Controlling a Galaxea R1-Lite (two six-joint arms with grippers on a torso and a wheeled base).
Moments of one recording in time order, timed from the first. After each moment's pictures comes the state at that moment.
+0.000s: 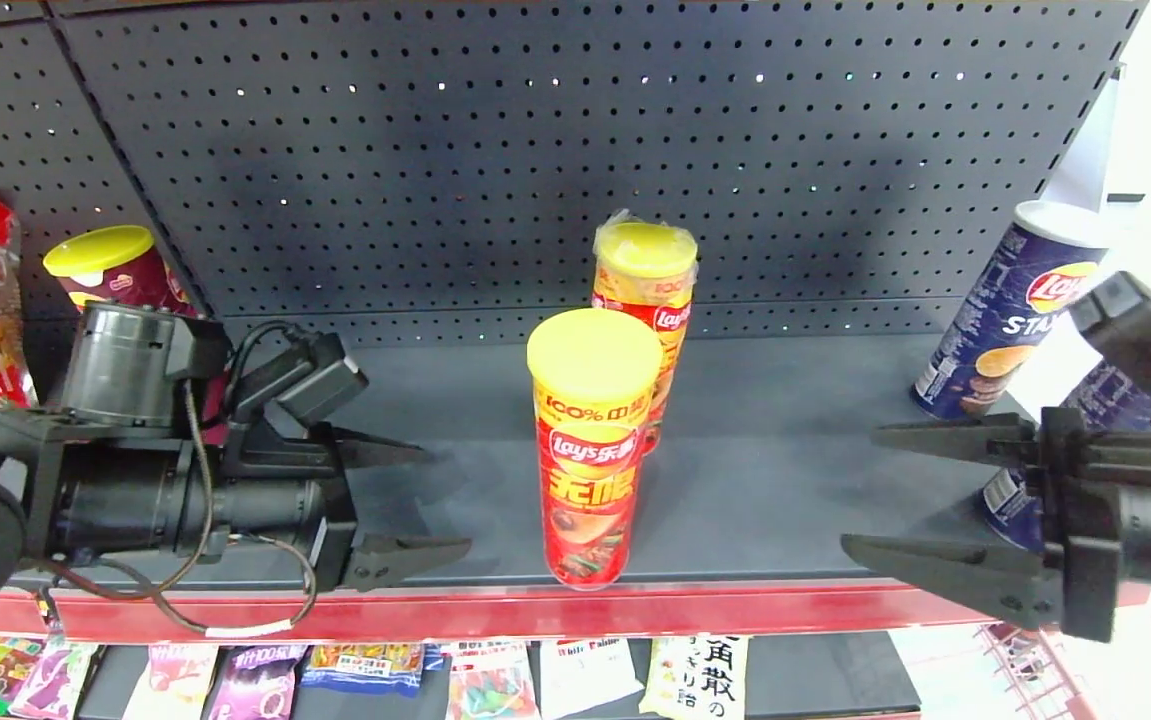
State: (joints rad) left arm -0.32 1.57 -0.74 -0.21 -0.64 0.34; right arm 0.47 1.21 -0.71 -0.10 0.43 -0.15
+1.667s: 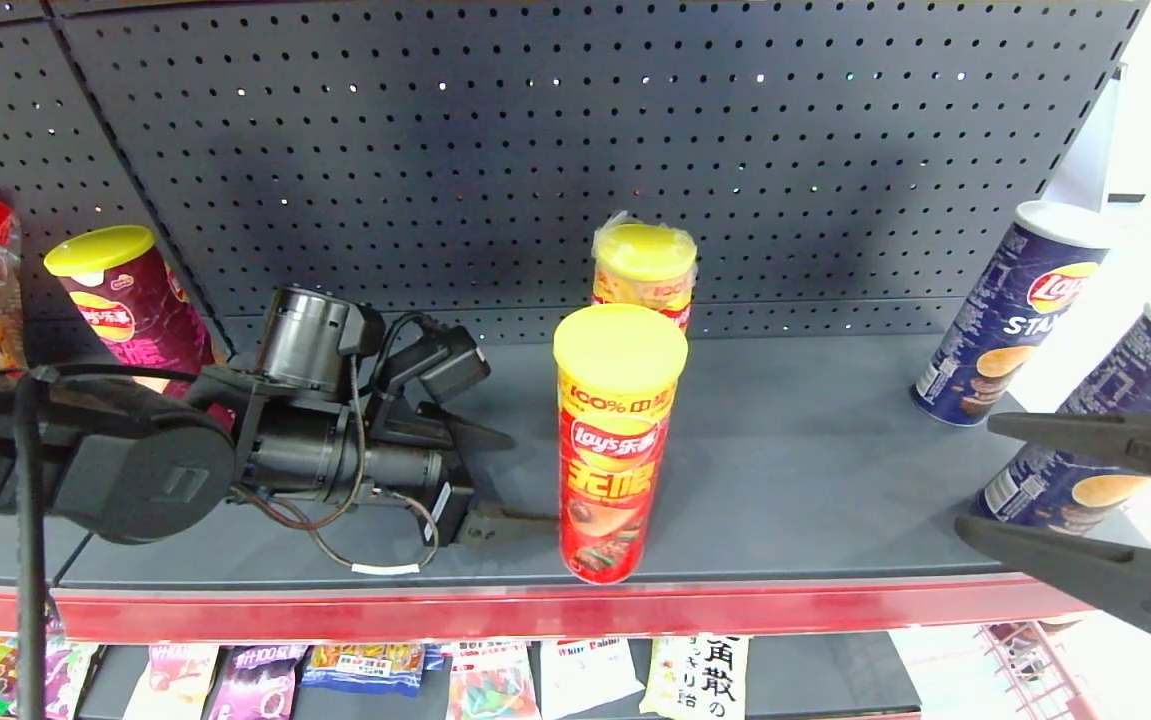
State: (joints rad) left arm -0.44 1.80 -0.94 -0.21 -0.61 0.34; right arm 0.37 1.04 -0.65 -0.10 0.41 -0.11
